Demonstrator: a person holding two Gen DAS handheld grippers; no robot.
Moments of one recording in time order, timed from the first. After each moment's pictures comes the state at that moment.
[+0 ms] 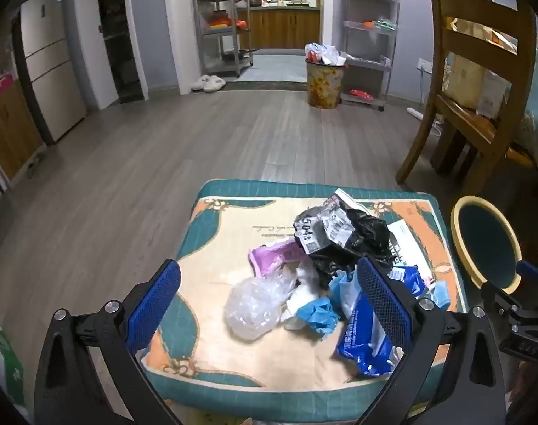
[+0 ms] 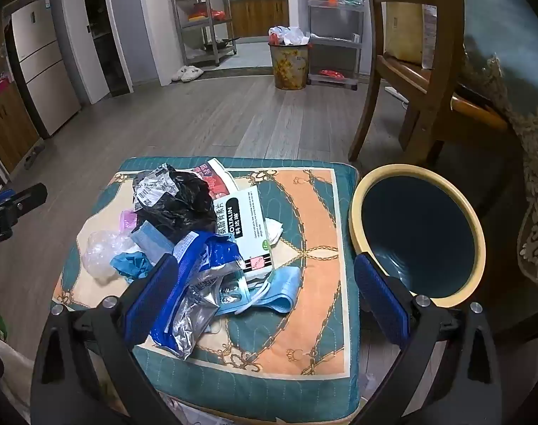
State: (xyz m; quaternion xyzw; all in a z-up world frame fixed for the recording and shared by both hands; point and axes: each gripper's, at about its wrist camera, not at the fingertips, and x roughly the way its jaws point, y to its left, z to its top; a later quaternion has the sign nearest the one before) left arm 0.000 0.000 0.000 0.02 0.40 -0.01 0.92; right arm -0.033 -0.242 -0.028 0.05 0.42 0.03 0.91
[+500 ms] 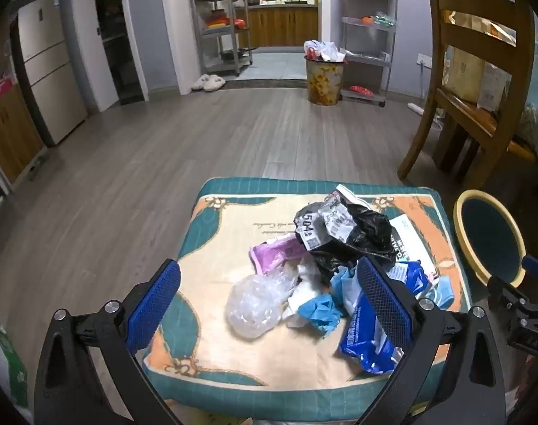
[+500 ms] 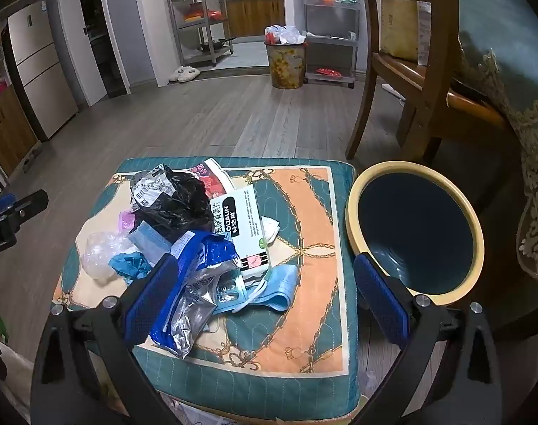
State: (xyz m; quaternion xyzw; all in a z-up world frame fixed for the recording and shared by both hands) left arm -0.003 -0.005 -0.001 0.03 0.40 0.00 0.92; right arm -0.035 -0.247 -0.030 0.05 0.42 0.03 0.91
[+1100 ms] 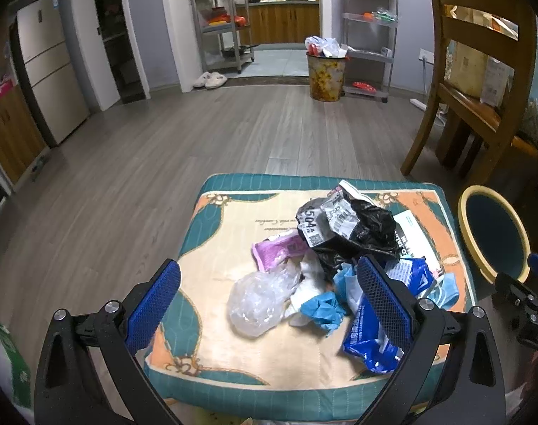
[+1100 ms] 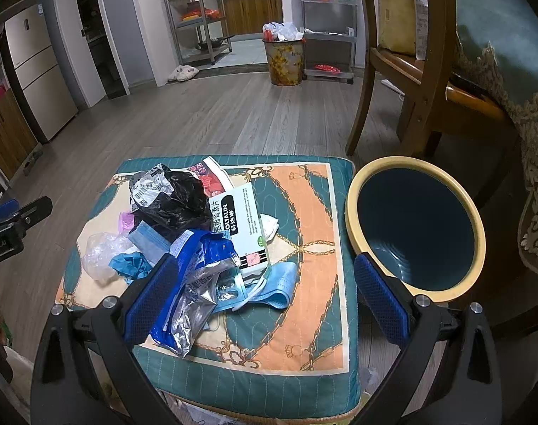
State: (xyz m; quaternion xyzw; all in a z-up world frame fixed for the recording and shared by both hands) left arm 0.000 -0.003 -0.008 0.04 0.40 0.00 0.91; right arm -0.033 -0.247 -0.031 0.06 0.42 0.02 0.90
